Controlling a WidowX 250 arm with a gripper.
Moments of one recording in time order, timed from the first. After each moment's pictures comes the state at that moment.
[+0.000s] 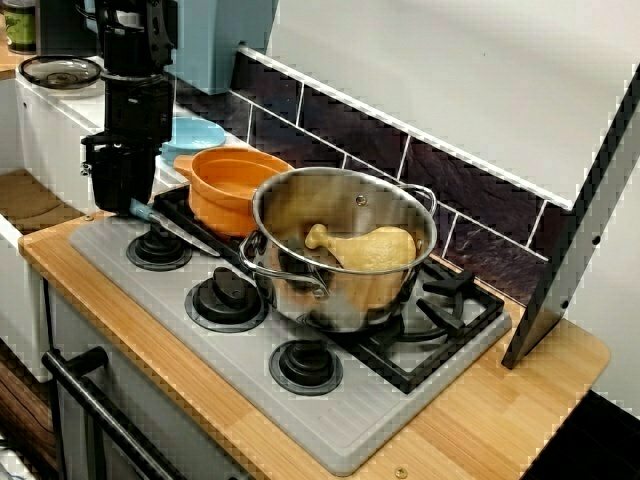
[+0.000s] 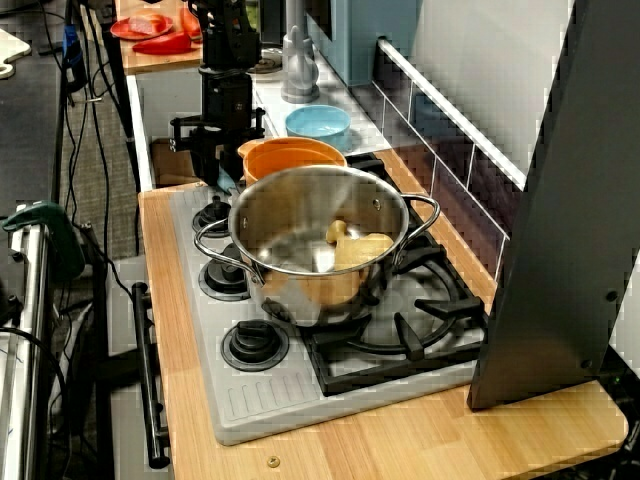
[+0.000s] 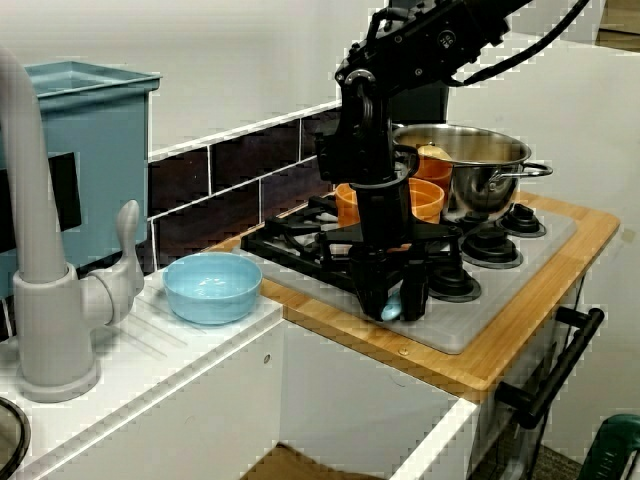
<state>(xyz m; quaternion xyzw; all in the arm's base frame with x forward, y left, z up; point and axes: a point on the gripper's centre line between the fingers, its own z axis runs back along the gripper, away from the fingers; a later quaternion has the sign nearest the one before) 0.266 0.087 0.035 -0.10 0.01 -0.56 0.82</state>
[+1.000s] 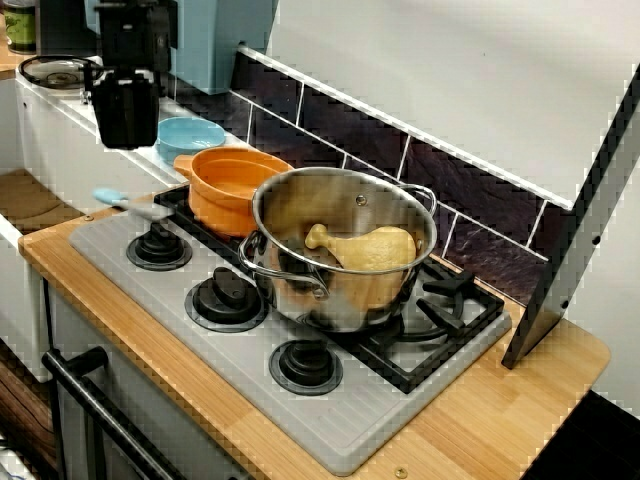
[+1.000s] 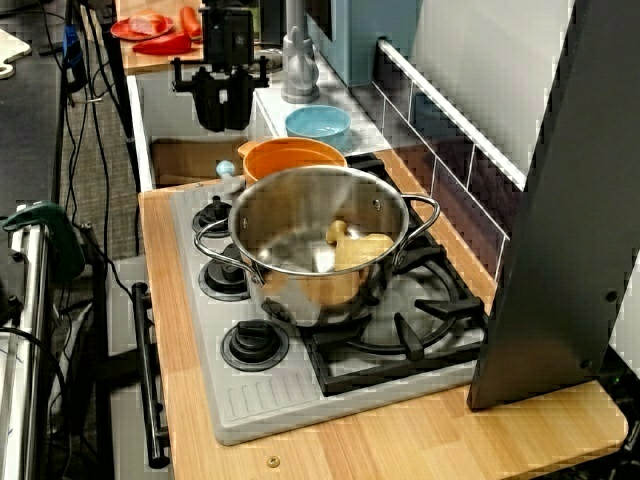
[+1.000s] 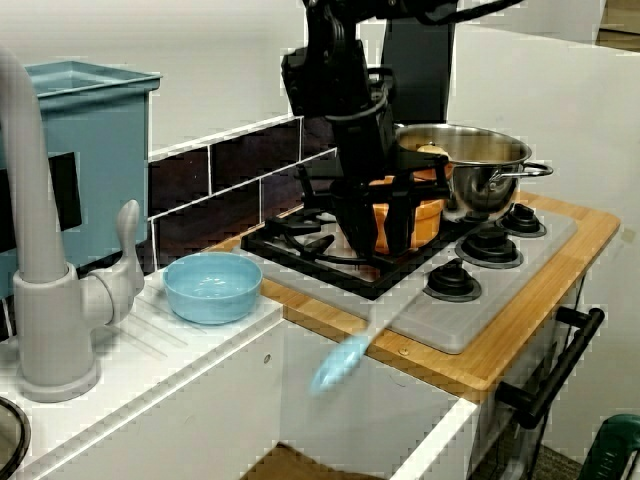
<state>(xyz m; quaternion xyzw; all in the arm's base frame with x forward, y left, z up) 0.278 0.095 0.089 -0.16 -0.04 -0.56 0.81</state>
